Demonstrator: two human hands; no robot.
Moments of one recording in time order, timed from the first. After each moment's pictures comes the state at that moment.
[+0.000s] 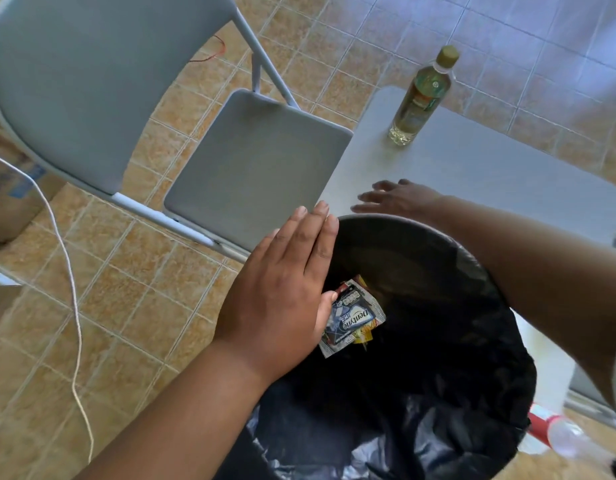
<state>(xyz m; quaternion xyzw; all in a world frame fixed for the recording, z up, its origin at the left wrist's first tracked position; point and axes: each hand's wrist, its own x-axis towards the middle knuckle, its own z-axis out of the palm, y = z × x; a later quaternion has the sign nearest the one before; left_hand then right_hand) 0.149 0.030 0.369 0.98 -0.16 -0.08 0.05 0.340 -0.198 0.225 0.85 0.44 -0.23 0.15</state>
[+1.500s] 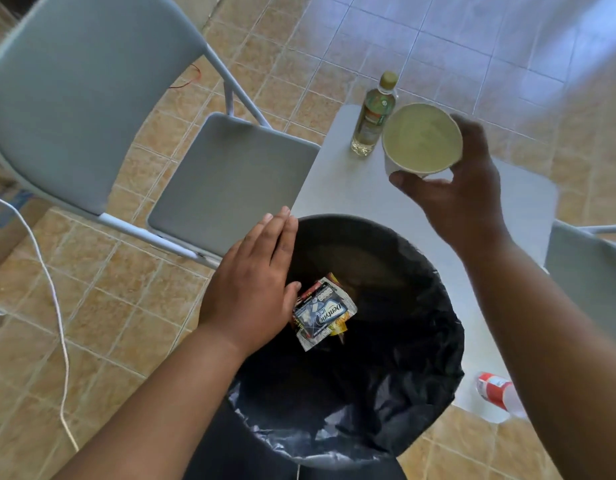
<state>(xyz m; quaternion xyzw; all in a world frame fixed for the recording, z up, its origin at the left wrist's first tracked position) 0.148 0.025 0.381 0.99 -0.14 -0.09 0.05 0.249 -0.233 0.393 0.88 0.04 0.13 -0.45</state>
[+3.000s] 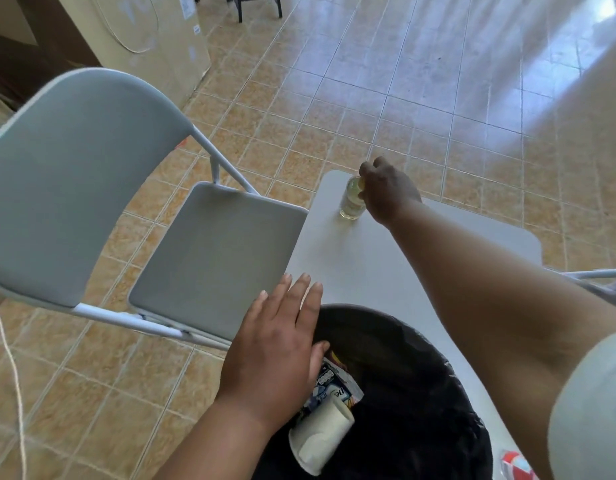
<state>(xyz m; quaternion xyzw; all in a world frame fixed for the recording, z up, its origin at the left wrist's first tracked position) 0.195 0.007 0.362 0.98 -0.18 -0.05 0.10 0.423 -0.206 0.318 1.00 0.05 -0.02 -0.03</state>
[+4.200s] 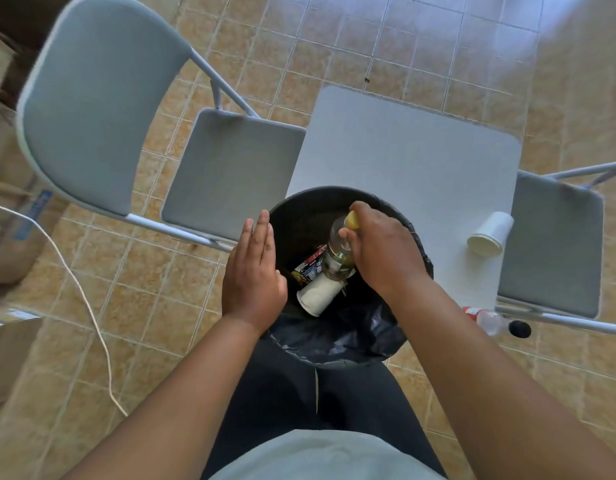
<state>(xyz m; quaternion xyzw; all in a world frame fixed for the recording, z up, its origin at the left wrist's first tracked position) 0.110 0.043 0.377 0.99 -0.09 -0.10 0.10 0.140 -0.163 0.421 0.98 0.02 -0.07 -0.20</state>
